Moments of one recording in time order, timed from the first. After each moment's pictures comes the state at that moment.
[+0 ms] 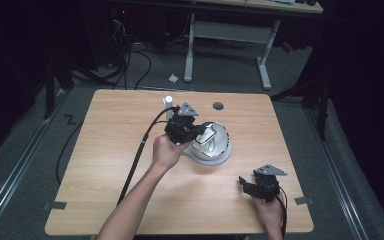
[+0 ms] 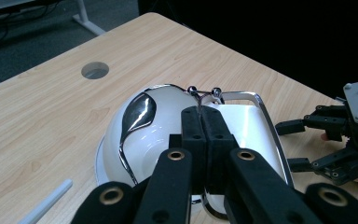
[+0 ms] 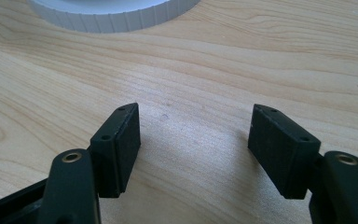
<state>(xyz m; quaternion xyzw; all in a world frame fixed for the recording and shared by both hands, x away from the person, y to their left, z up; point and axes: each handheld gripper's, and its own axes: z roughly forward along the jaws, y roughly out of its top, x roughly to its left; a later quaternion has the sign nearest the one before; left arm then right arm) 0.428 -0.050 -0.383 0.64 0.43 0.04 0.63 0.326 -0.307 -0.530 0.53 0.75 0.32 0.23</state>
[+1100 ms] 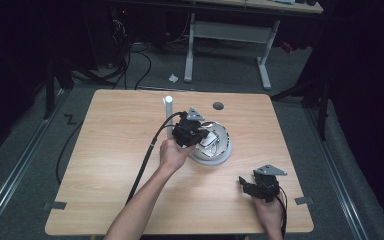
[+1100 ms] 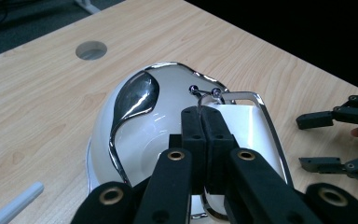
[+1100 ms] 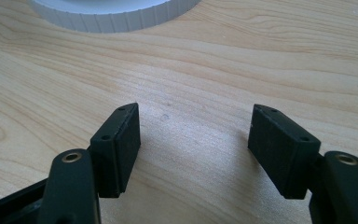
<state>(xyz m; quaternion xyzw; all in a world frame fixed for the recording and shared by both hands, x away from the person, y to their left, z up) 0.443 -0.070 -0.419 0.65 0.46 0.04 0.61 0.326 -0.307 -0.530 0.53 0.75 0.32 0.23</state>
